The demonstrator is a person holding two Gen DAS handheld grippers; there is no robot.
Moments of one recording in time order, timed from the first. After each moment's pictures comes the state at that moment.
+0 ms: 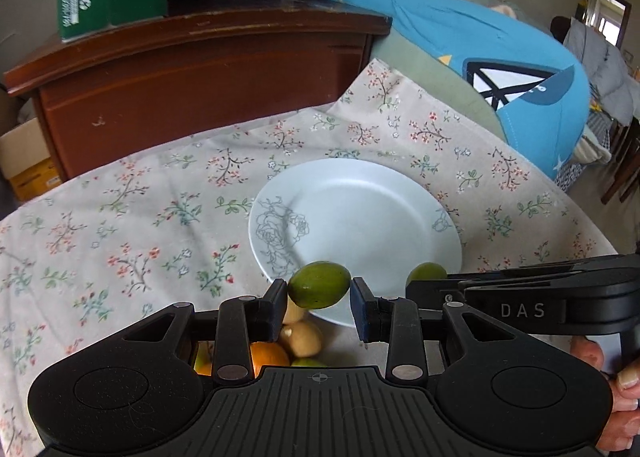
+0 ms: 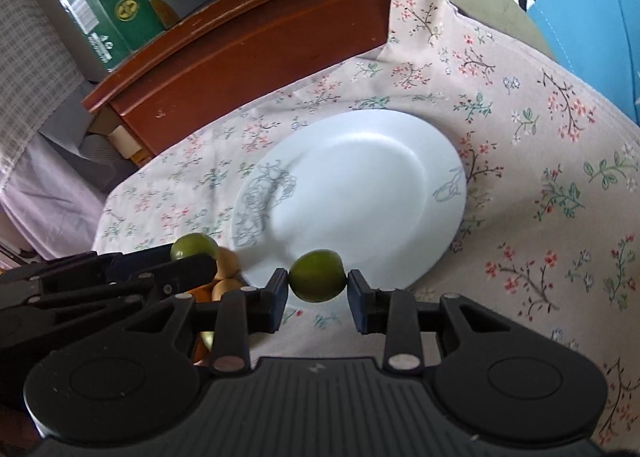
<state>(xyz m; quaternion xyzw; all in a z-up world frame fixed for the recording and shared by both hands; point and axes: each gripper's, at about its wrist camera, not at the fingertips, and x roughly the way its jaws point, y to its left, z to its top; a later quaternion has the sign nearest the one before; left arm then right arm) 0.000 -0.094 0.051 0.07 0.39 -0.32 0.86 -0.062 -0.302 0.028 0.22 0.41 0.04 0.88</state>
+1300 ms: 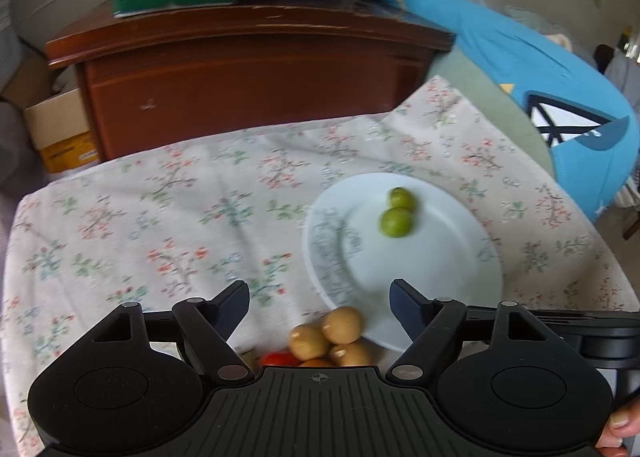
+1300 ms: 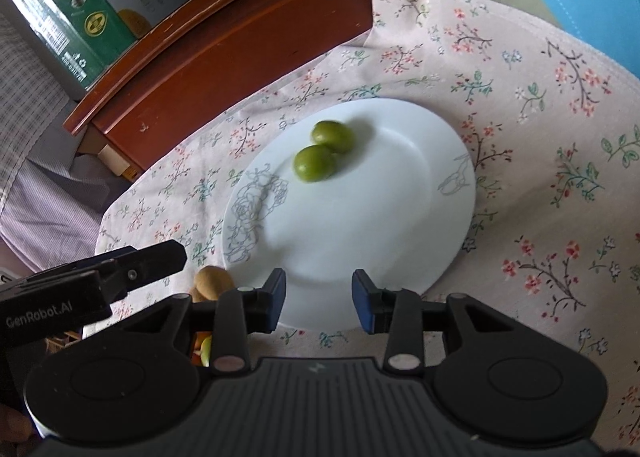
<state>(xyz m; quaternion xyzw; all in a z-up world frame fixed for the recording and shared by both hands) 0.029 -0.069 0.060 0.03 0.41 -0.26 0.87 -0.046 -0.303 0.016 0.26 0.42 0.04 0.87</state>
